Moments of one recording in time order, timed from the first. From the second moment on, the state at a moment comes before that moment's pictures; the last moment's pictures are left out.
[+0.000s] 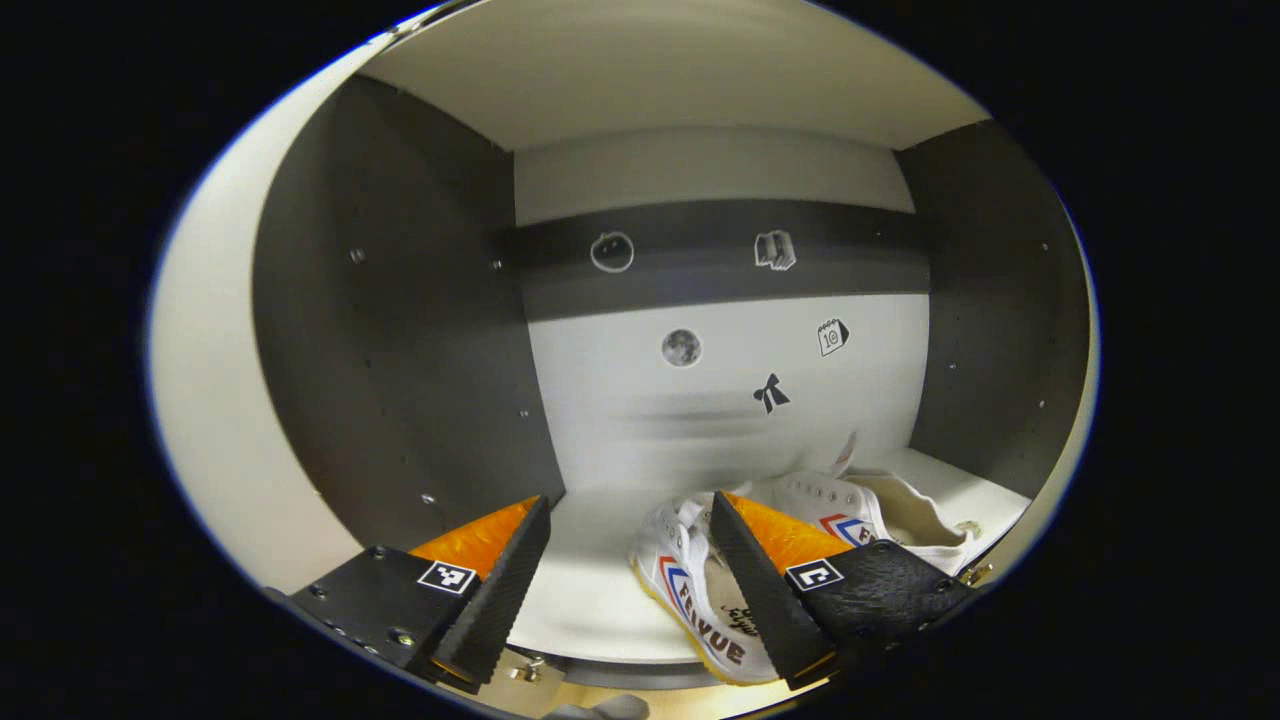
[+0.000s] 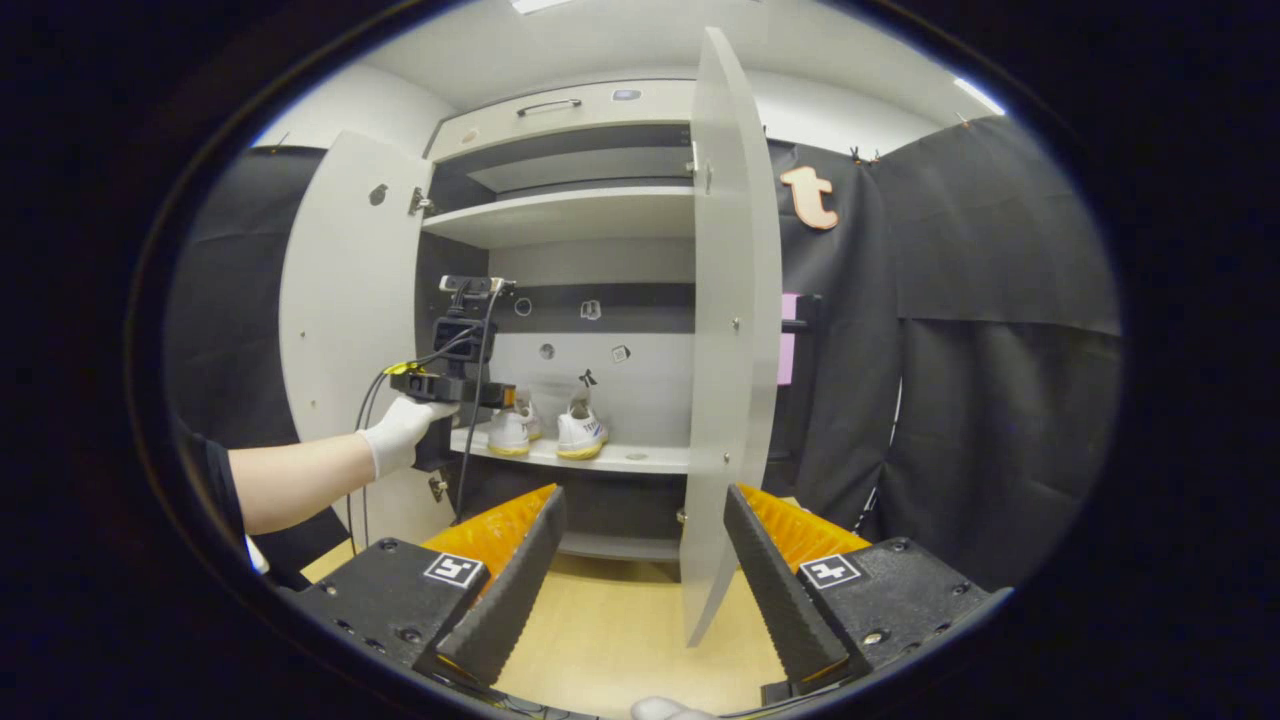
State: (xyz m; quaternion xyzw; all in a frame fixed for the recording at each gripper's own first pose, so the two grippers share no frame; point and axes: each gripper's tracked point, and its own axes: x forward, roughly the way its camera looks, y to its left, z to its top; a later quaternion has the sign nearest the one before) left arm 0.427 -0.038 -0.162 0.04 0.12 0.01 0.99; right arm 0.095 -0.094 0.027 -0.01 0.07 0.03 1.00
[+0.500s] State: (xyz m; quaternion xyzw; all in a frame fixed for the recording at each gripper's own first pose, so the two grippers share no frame) left arm 0.253 -0.073 -0.067 0.03 -0.01 -0.05 1.00; right arm 0.087 -0.113 0.047 -0.02 0.04 -0.01 1.00
